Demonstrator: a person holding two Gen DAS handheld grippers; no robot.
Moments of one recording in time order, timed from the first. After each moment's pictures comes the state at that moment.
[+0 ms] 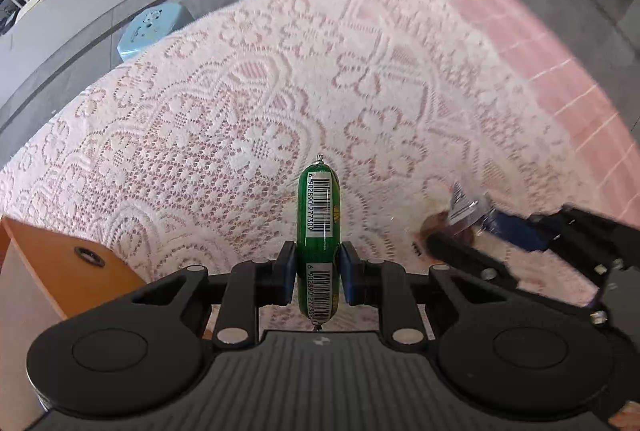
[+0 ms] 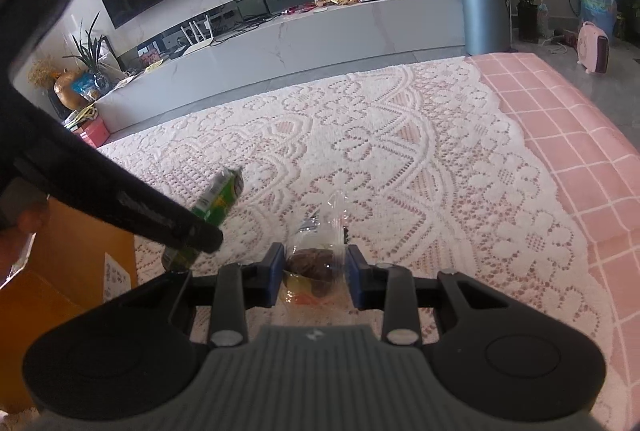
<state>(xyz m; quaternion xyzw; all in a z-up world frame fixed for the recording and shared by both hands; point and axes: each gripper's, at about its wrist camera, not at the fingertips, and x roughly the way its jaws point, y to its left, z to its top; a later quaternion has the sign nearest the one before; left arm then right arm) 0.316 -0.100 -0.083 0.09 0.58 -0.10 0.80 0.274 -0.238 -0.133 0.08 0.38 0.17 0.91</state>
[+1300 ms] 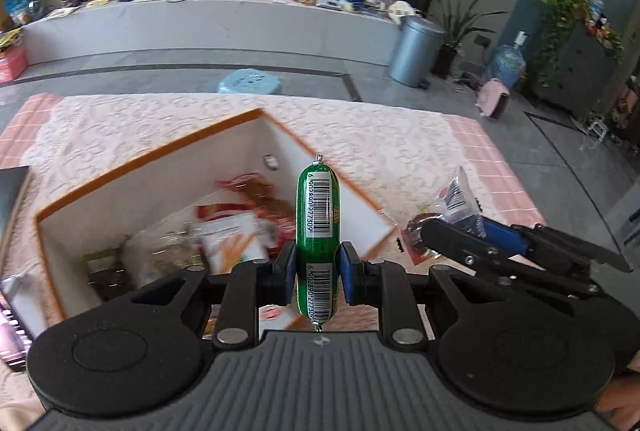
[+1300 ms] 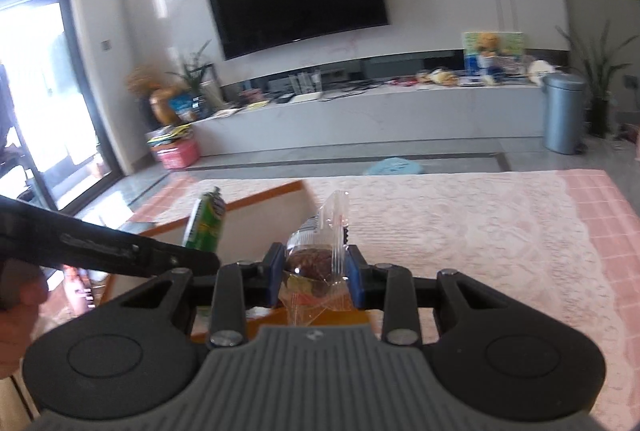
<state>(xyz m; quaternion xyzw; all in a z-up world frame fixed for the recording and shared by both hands) 0.108 0.056 0.024 -0.10 0.42 -0.02 0.90 0.126 -0.139 0.005 0.05 0.27 0.29 0.92</state>
